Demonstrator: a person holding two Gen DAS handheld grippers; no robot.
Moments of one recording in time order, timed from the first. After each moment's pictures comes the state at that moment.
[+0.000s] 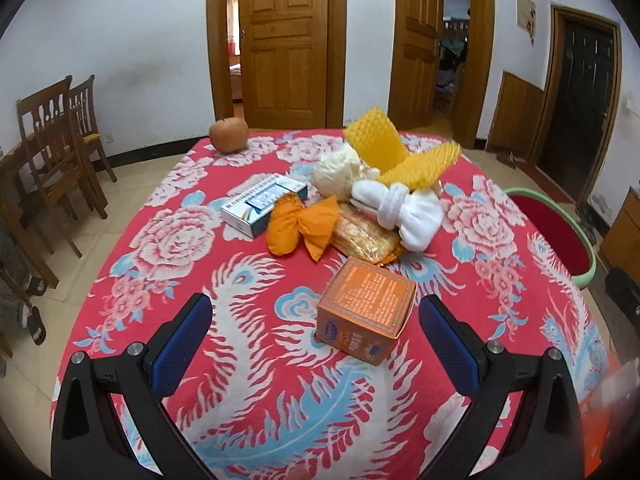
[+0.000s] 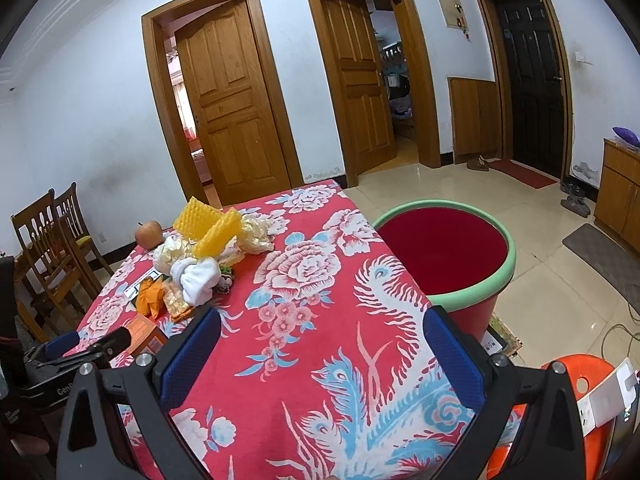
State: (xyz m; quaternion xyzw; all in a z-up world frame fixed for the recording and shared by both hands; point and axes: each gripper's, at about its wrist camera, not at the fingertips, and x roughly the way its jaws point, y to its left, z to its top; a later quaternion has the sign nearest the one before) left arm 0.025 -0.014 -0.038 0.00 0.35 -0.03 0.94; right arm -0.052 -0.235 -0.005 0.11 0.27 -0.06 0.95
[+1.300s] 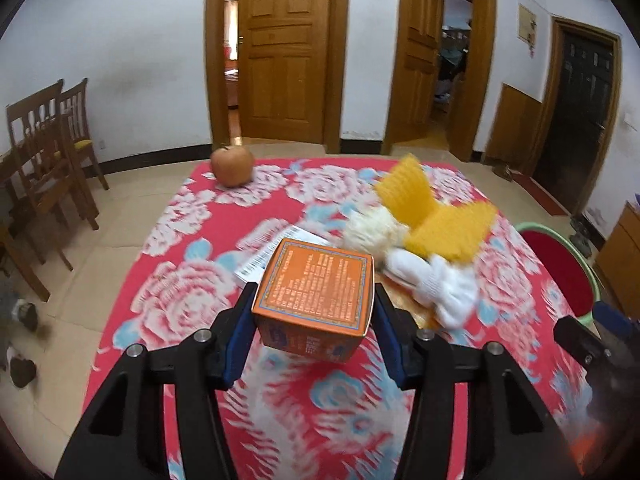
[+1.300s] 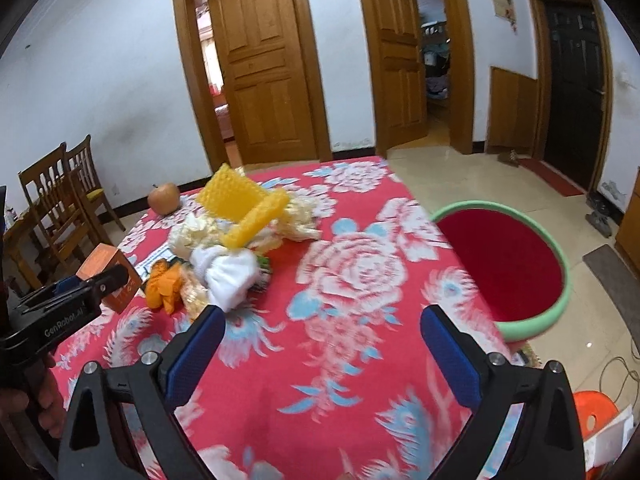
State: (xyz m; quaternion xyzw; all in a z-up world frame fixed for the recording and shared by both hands) left arm 0.086 0.024 -0.012 -0.02 0.33 -0.04 0.94; right arm 0.032 -0.179 -0.003 0.07 0.34 0.00 0.94
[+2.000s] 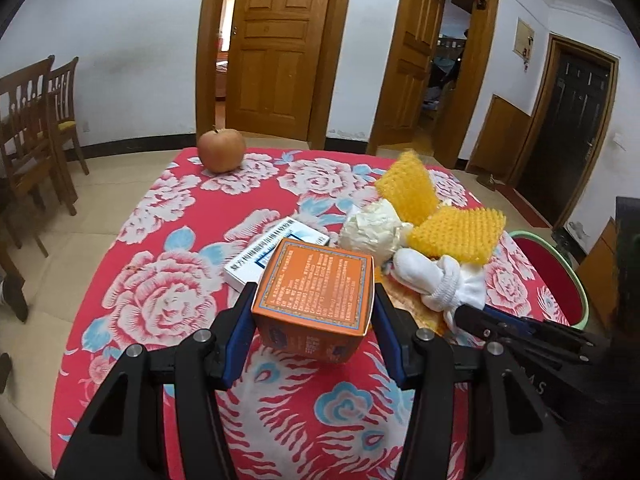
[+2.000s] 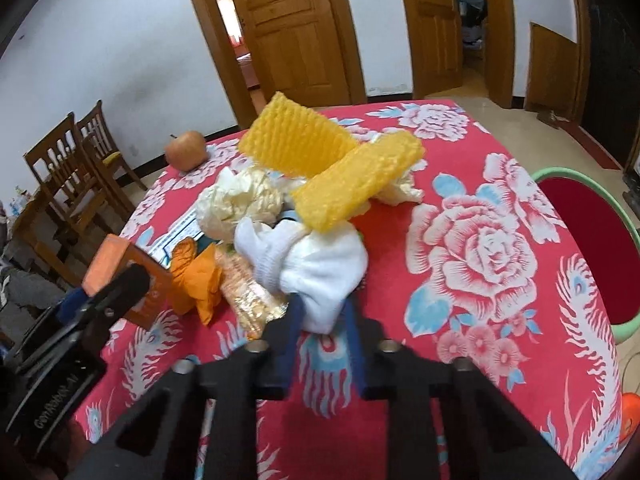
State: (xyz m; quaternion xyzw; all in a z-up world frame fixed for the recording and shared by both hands) left arm 0.097 0.033 -0.034 -0.05 0.34 -0.09 0.93; right arm 0.099 -0.124 -0.044 0.08 0.43 0.05 0.90
